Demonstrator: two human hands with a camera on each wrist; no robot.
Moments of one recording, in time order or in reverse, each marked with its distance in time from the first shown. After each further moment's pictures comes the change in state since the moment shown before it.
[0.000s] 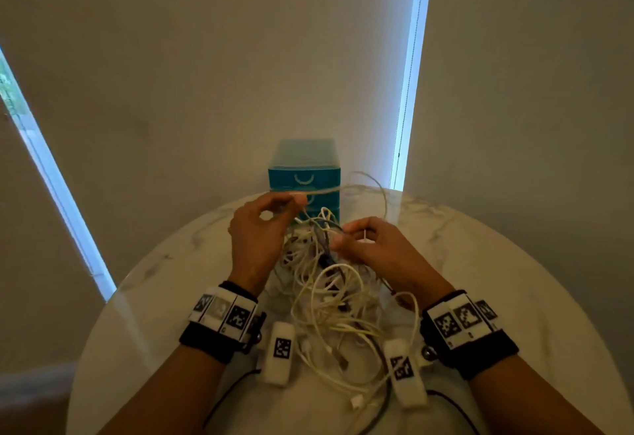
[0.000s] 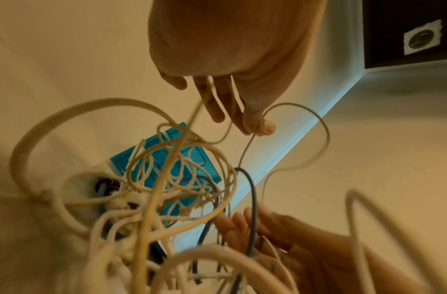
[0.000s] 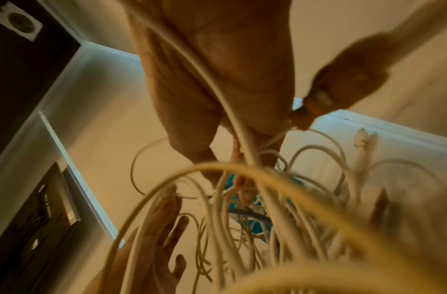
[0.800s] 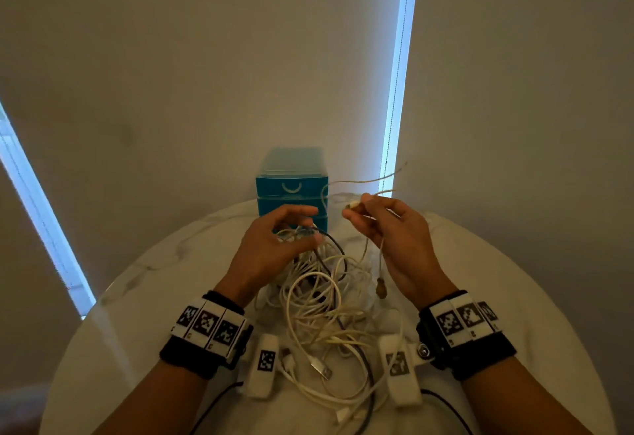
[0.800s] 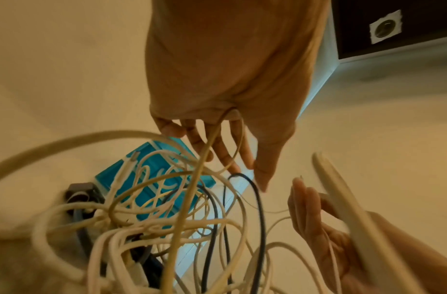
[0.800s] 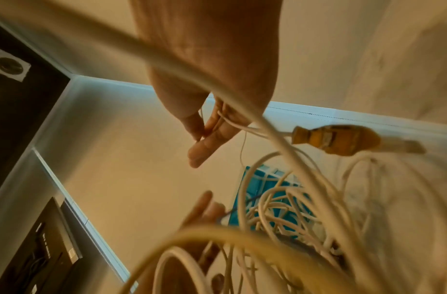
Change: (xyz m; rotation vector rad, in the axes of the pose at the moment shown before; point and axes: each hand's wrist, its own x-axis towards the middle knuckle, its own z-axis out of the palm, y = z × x) left_hand -0.002 0.004 0.008 0.113 -0.400 -0.074; right_hand -0.001 -0.030 -0.020 0.546 0.206 -0.170
